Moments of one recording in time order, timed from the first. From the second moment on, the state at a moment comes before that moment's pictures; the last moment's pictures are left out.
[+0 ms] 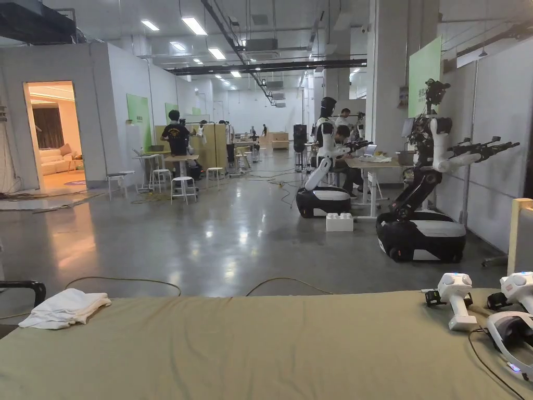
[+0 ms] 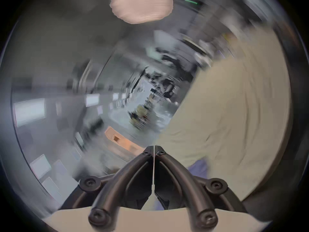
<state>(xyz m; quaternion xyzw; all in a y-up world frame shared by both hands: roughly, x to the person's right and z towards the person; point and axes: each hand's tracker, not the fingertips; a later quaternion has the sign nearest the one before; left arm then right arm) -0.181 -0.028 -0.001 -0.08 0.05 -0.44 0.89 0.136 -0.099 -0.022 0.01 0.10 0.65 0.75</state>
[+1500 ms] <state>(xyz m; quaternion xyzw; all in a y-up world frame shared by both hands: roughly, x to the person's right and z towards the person) -0.412 -0.240 -0.171 -0.42 0.11 0.09 0.90 0.174 -0.095 -0.043 -0.23 0.04 -0.05 0.97</state>
